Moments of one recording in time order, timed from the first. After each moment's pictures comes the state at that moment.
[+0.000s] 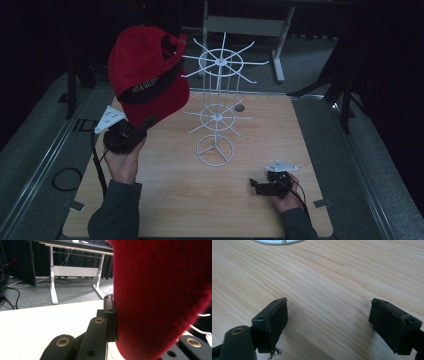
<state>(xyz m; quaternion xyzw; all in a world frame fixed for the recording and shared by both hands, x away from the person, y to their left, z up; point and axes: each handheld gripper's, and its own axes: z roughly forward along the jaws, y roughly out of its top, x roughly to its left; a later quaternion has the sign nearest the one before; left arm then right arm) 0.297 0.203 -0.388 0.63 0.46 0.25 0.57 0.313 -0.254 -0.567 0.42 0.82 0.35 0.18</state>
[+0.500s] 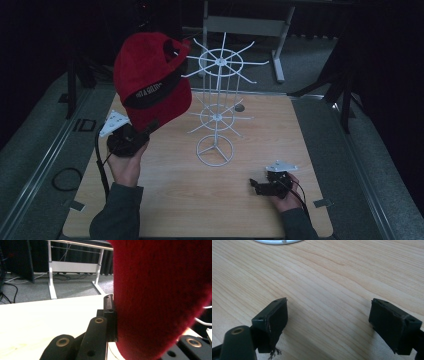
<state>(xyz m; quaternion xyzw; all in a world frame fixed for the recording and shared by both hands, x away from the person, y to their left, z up) 0.297 0.199 -0.401 0.64 0.46 0.24 0.57 0.313 -0.254 -0.567 0.42 0.82 0.35 0.18</state>
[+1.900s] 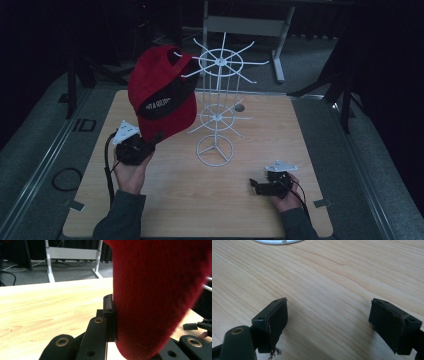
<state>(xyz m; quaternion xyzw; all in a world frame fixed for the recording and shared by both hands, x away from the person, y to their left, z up) 0.297 0.190 -0.435 0.67 0.47 0.22 0.53 0.313 -0.254 -0.568 0.42 0.82 0.35 0.18</state>
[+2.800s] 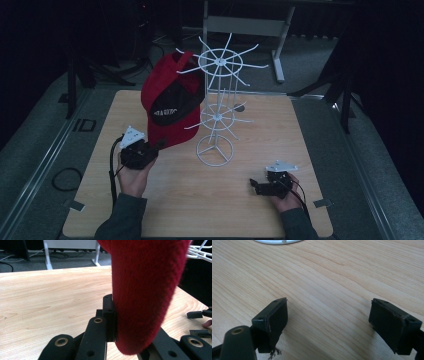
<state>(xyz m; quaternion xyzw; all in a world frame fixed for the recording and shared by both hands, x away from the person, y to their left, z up) 0.299 0.186 -0.456 0.69 0.47 0.21 0.51 0.313 -0.254 -0.568 0.42 0.82 0.35 0.18</state>
